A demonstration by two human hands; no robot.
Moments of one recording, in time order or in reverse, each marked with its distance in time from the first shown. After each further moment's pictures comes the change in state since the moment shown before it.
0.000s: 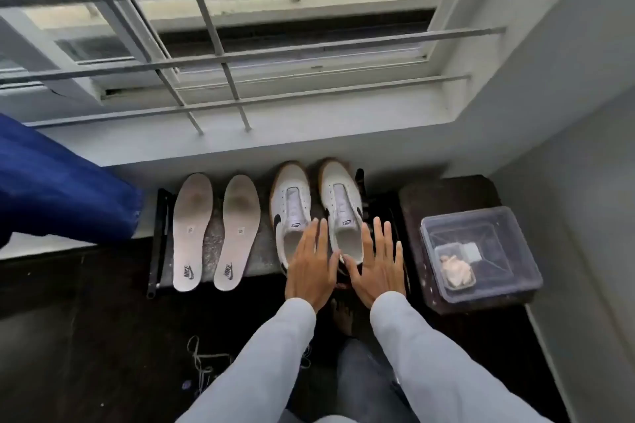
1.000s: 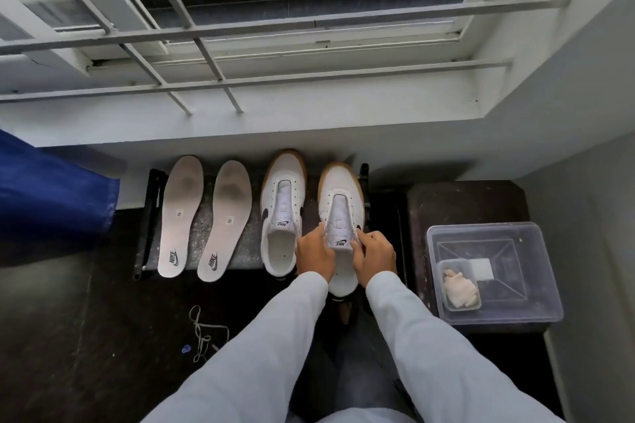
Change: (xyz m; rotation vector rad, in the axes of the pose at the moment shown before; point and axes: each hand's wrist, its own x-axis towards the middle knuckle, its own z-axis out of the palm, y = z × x) left_hand 0.072 0.035 0.049 -0.306 0.036 -0.564; right_hand 0.069 0.035 0.014 0.466 -0.146 0.116
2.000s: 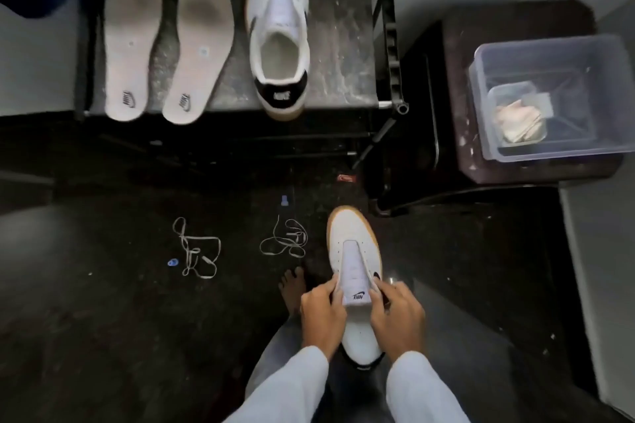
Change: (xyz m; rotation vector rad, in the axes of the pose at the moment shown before) left_hand -0.247 -0.286 0.122 -0.177 -0.274 -0.196; right_hand -0.308 0.191 0.174 -0.055 0.091 0.180
